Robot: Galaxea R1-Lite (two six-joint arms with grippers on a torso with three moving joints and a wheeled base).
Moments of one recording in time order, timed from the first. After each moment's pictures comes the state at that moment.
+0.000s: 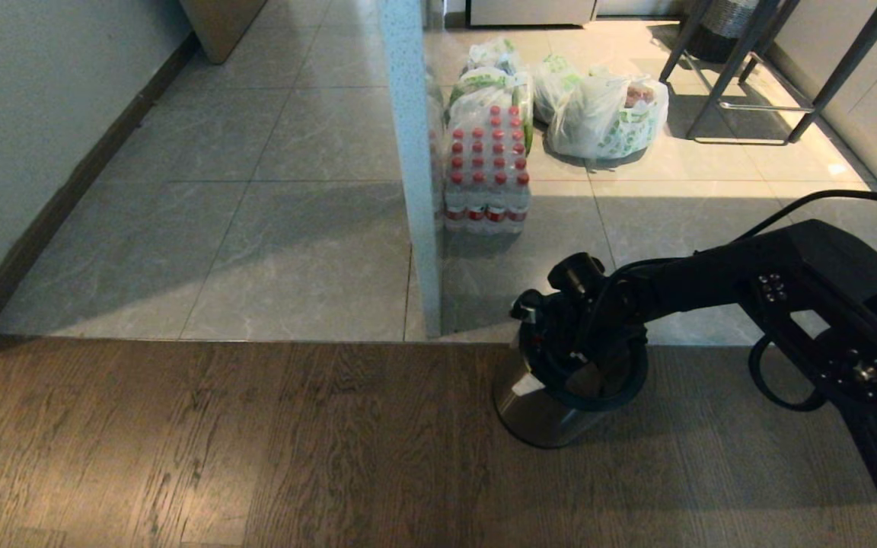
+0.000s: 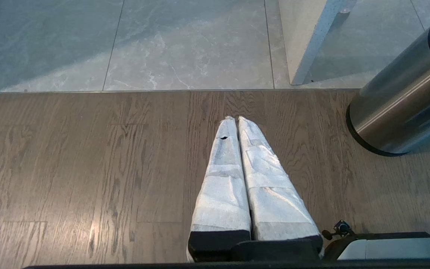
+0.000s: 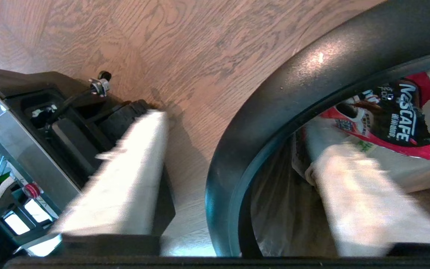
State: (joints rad) left arm 0.00 0.00 0.00 0.00 0.00 0.00; right arm 0.37 2.41 -1.71 0.35 0.32 -0.45
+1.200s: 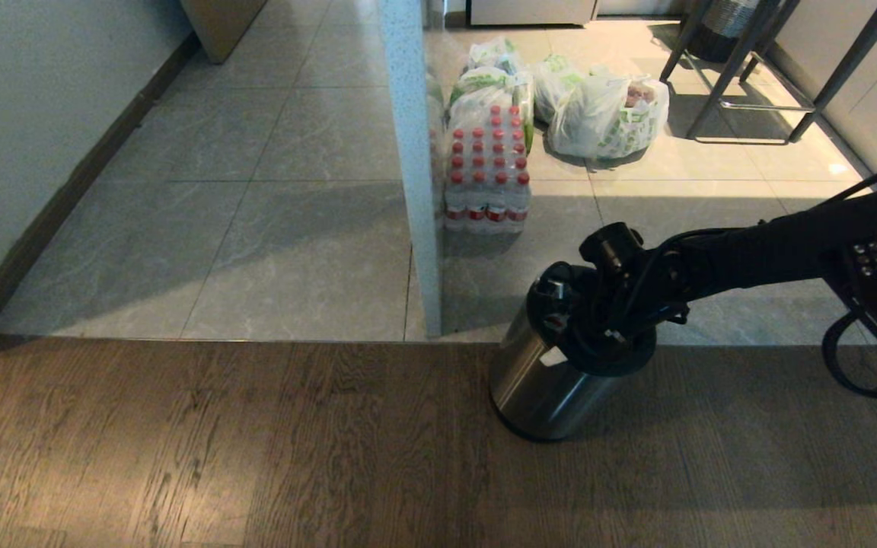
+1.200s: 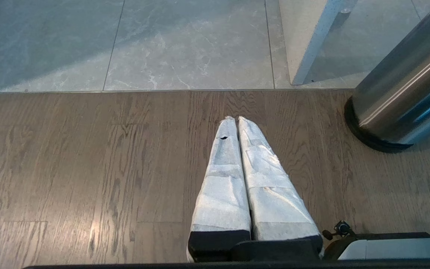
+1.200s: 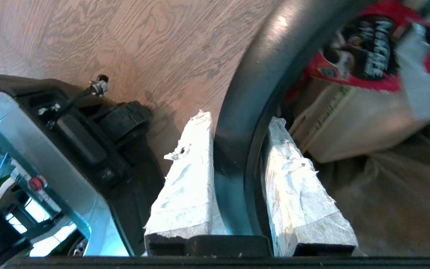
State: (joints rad) left arm 0.00 0.00 0.00 0.00 0.00 0.00; right arm 0.33 2.22 -1.60 0.36 0.32 -0.46
